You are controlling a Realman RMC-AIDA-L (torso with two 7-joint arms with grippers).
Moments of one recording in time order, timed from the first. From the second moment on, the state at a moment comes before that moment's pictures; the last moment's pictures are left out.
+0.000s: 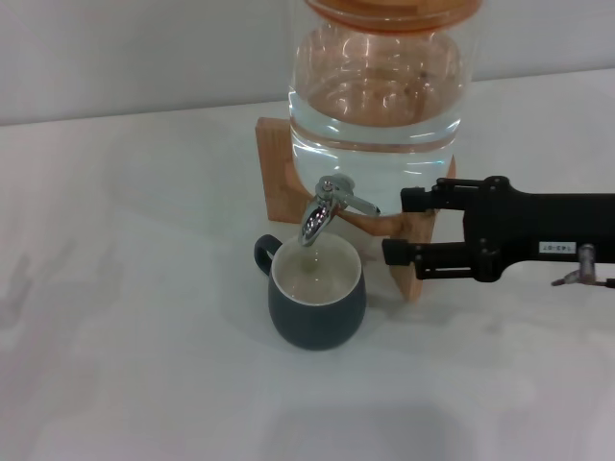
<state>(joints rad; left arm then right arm) -0.42 -2.07 2.84 -0.27 -1.06 1.42 -0.82 0.12 2.01 -1.28 -1.30 1.64 1.40 -1.43</state>
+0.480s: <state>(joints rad) -0.42 -2.07 2.84 -0.27 -1.05 1.42 -0.82 0.15 2.01 -1.34 -1.30 1.62 1.36 -1.39</state>
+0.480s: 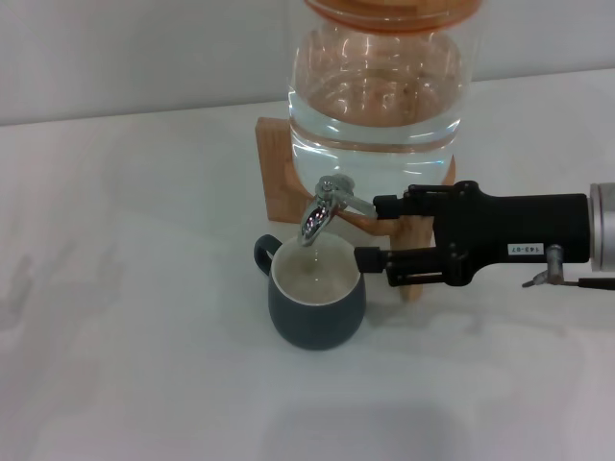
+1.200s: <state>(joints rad) -0.42 -2.07 2.84 -0.27 -1.05 1.40 -0.81 0.16 2.01 -1.40 -1.33 1.63 1.37 -1.38</state>
